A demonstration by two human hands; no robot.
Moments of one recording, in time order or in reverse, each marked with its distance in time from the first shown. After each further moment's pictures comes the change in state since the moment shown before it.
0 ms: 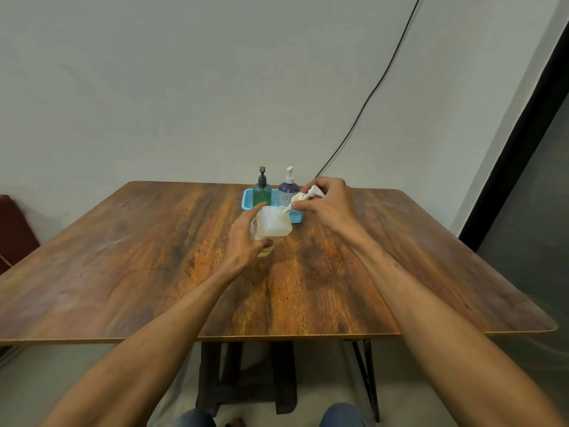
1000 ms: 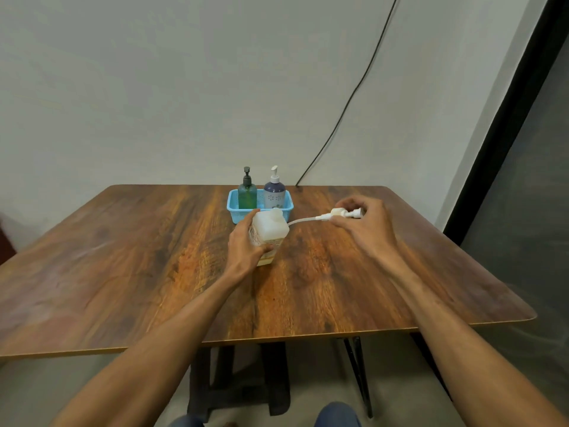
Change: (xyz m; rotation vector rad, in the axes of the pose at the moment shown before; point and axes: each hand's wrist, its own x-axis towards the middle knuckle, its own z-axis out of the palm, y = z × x) left_hand -0.008 0.015 0.029 -0.081 -0.007 -0.065; right_hand -0.045 0.038 -0.073 -0.084 0.172 0.023
